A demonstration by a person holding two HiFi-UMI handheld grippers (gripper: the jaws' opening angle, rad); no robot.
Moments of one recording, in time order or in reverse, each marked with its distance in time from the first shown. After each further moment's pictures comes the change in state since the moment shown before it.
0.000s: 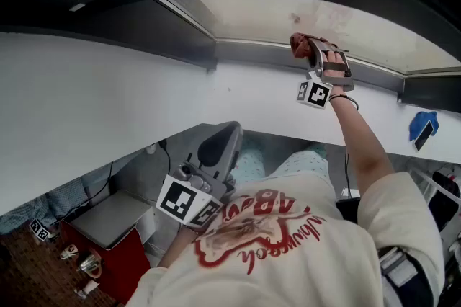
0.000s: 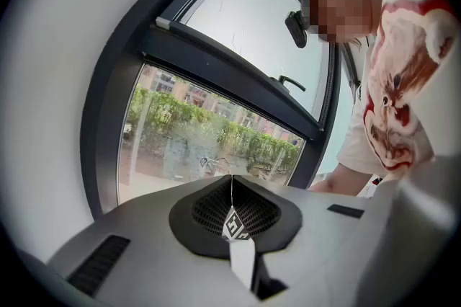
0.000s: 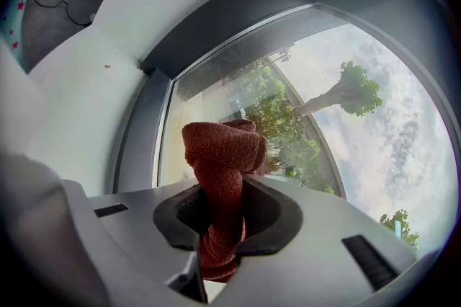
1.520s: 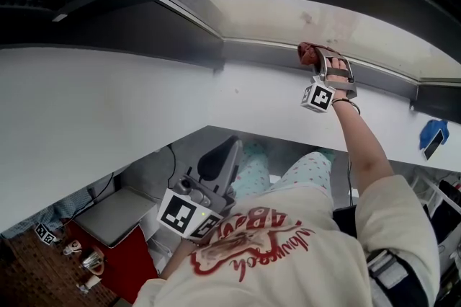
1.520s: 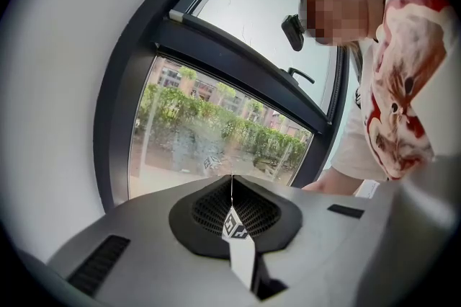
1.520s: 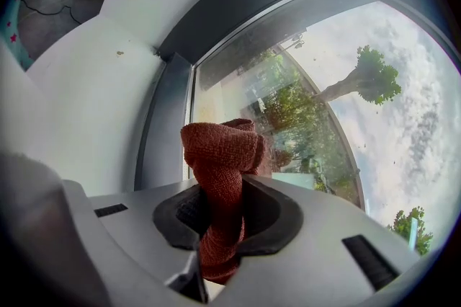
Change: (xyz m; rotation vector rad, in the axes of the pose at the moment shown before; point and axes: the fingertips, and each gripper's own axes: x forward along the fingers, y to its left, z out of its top) left arm -0.004 0.020 -0.022 -0.012 0.042 0.056; right arm 0.036 0.075 -0.017 0.009 0.061 0.132
